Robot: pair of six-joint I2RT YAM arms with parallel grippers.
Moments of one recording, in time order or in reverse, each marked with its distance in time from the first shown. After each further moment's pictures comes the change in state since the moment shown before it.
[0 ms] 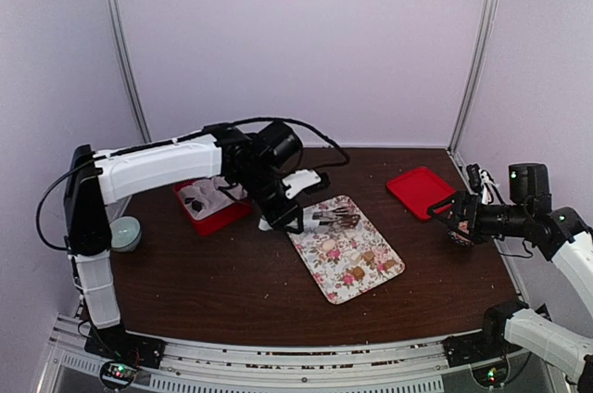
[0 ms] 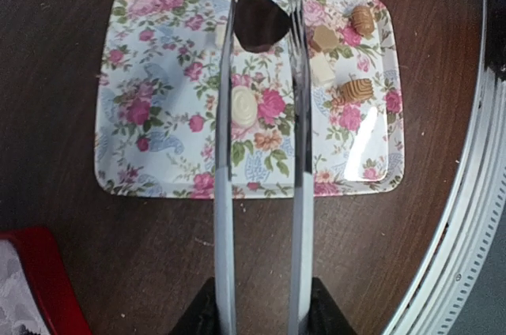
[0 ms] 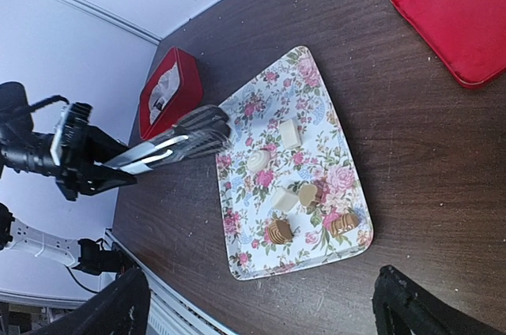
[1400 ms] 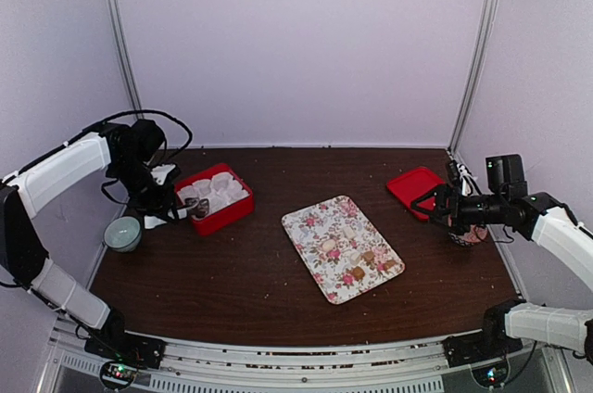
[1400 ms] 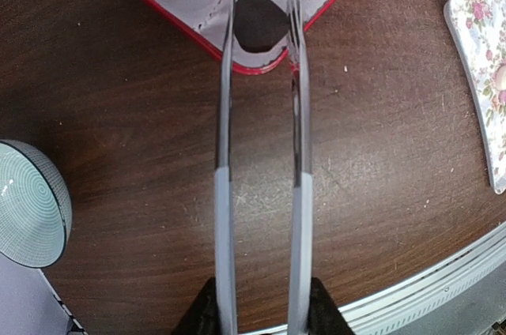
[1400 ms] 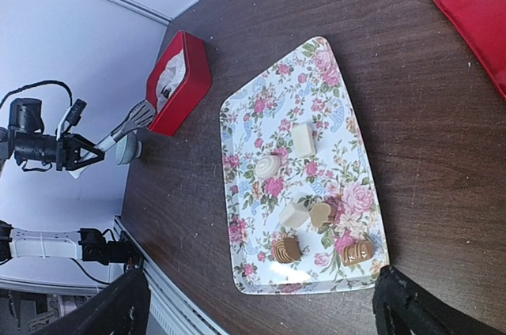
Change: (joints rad) left arm 0.626 -0.482 -0.463 -0.259 -0.047 -0.305; right arm -0.001 0.251 -0.004 0.201 -0.108 -0.022
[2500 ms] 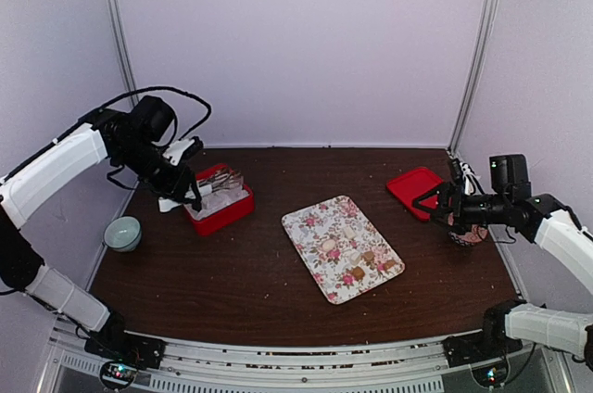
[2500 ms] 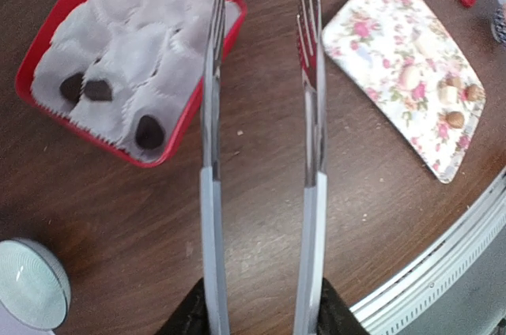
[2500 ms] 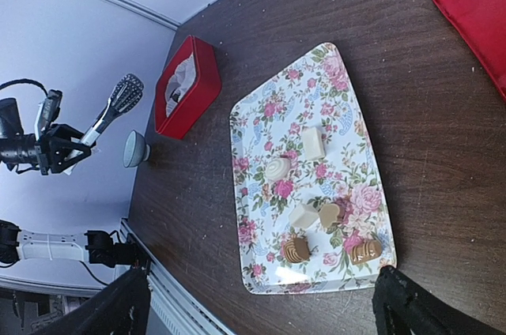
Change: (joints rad) left arm -0.145 -0.035 0.124 0.069 0.049 0.051; right arm 0.000 -0.034 0.000 0.001 -0.006 0.021
